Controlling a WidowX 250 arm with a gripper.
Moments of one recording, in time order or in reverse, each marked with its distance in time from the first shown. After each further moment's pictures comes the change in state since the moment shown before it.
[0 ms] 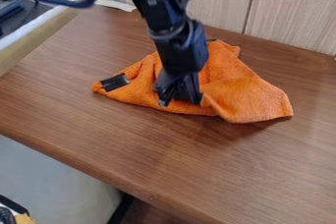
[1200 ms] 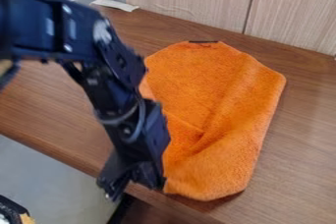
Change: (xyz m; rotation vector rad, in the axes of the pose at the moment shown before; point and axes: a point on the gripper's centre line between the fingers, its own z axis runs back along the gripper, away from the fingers) arm 0.004 -0.118 -0.004 -0.092 -0.002 -0.025
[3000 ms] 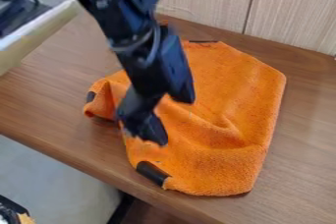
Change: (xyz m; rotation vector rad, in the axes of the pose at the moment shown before) arm 0.020 0.046 0.059 0.114 -0.058 -0.046
